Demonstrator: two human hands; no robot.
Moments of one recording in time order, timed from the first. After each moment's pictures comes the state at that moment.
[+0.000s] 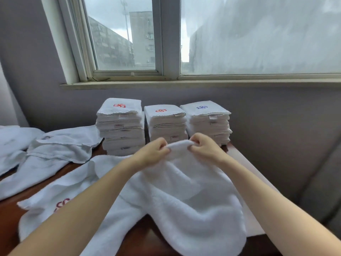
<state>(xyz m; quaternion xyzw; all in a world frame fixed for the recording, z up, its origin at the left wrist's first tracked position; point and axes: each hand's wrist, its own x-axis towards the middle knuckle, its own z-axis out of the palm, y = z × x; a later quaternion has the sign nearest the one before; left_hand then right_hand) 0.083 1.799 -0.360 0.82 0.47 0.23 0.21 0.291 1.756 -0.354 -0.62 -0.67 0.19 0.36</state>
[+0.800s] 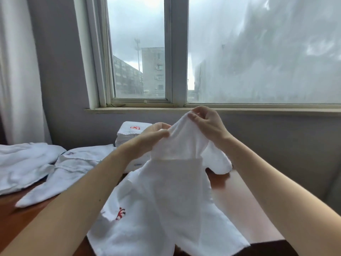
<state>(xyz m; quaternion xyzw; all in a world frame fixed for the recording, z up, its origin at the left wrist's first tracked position) 0.052 1.724 -0.243 0.73 0.38 0.38 0.43 0.258 1.716 -0.227 -0.47 -0.66 0.14 0.57</state>
